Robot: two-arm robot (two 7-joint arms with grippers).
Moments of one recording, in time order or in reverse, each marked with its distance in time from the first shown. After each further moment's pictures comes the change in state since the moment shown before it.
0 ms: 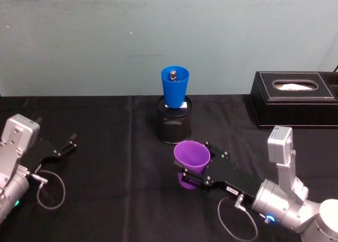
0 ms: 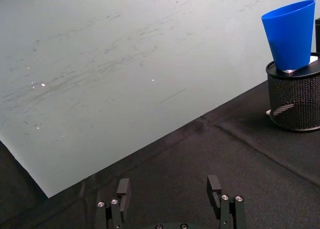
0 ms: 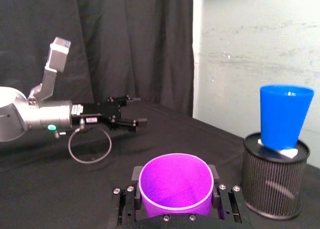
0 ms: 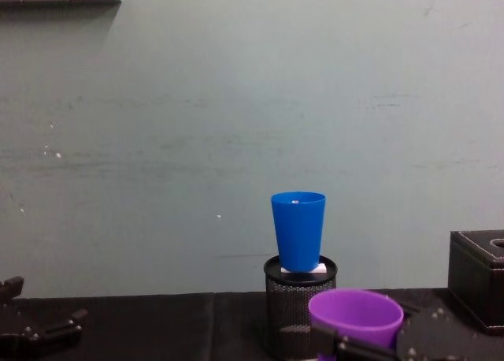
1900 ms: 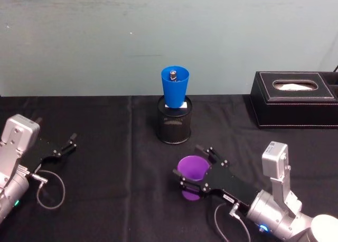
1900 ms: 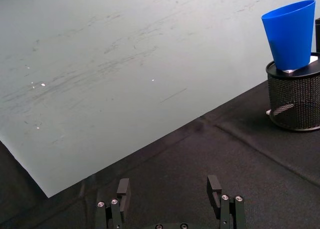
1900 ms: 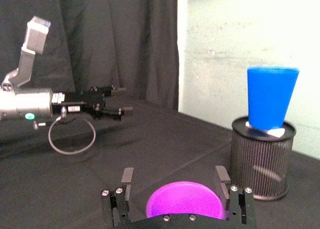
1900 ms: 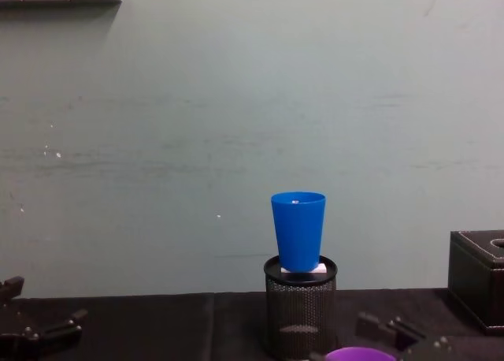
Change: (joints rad) left arm 0.000 0.000 0.000 0.000 0.000 0.000 0.000; right arm -0.034 -0.083 0.047 0.087 -0.089 -0.087 -0.028
